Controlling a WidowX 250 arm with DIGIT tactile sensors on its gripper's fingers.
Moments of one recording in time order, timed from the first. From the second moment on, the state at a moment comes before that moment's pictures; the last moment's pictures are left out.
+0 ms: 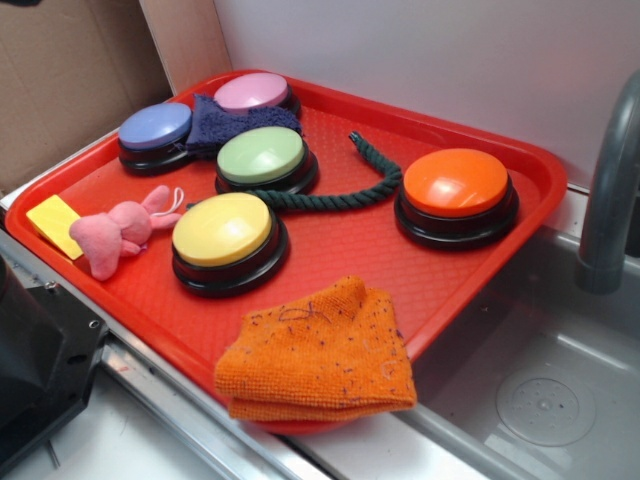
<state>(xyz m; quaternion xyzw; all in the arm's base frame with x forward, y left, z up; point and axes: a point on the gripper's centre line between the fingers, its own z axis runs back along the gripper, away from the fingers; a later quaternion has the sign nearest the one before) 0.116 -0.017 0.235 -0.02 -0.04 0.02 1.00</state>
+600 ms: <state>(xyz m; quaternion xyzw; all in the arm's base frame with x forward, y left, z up) 0.117 0.003 0.208 -0.01 -0.04 -0.04 1.00</state>
